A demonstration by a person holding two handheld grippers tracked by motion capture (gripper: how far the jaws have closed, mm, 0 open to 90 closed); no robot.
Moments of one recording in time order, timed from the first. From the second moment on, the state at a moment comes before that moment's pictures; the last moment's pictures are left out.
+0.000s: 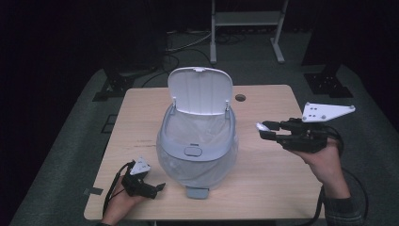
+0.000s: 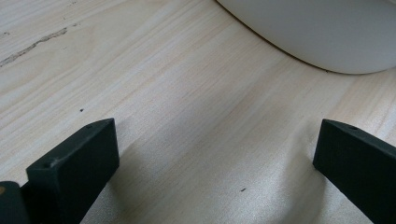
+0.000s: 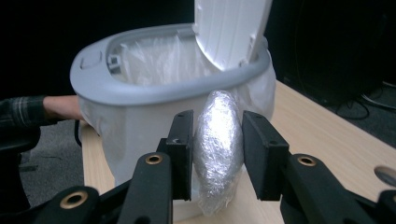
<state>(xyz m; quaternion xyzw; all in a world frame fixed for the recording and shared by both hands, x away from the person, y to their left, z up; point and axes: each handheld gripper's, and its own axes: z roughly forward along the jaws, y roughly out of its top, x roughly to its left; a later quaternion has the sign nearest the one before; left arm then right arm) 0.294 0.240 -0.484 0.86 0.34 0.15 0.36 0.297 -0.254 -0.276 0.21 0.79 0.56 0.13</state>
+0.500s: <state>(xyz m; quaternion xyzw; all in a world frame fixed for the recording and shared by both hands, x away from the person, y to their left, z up) 0.294 0.240 -0.483 0.86 0.34 0.15 0.35 0.304 -0.225 -0.251 0.17 0.79 0.58 0.11</state>
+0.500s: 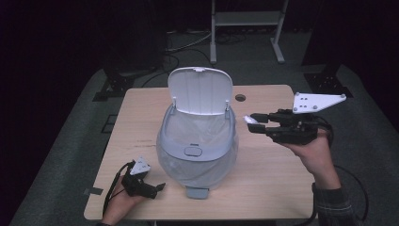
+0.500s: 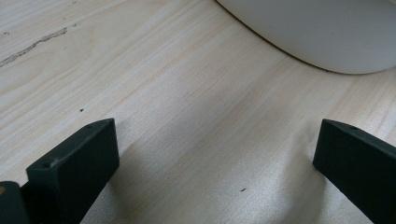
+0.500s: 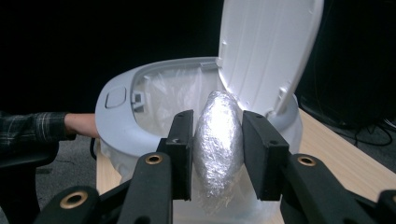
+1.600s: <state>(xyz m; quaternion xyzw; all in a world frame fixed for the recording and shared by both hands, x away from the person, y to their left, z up) 0.294 0.240 -0.484 0.86 0.34 0.15 0.36 0.326 -0.153 -0.231 0.12 0.80 0.59 0.08</state>
